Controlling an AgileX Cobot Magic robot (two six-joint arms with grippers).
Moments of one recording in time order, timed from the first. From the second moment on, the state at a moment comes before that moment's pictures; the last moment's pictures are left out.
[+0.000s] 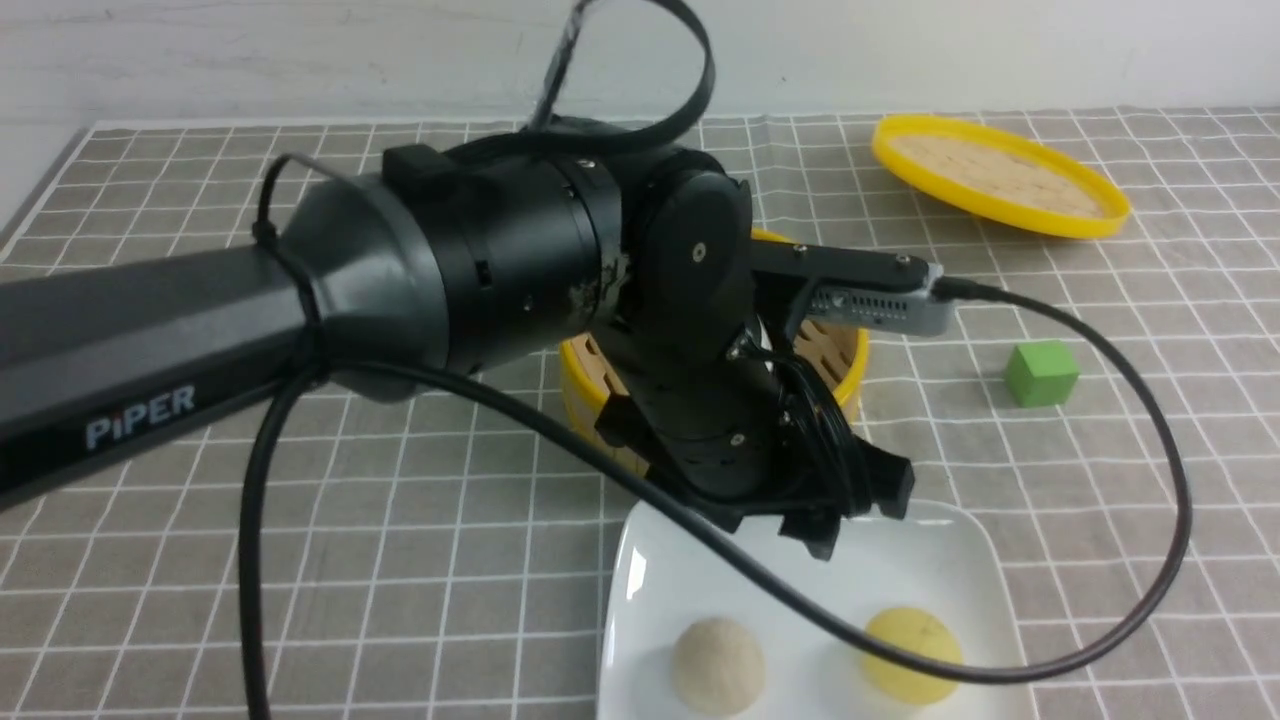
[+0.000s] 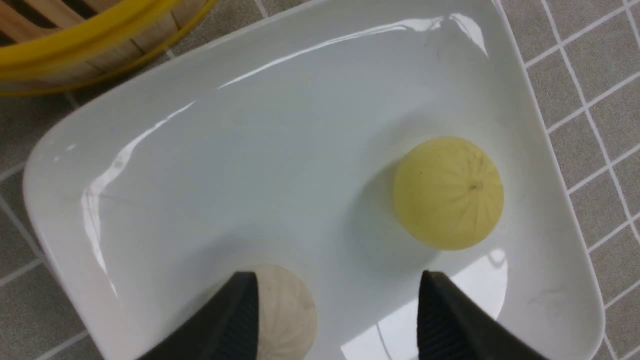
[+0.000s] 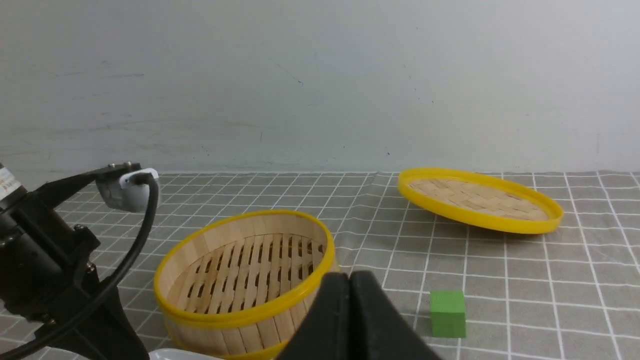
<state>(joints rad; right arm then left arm) 0.53 0.05 -0.43 -0.35 0.50 0.41 -0.84 1.76 -1.42 -0.15 0.87 -0.26</state>
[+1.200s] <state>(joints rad) 0.53 0.05 -0.43 -0.07 0.53 0.19 -0.84 1.69 -1.53 0.13 0.90 -0.43</state>
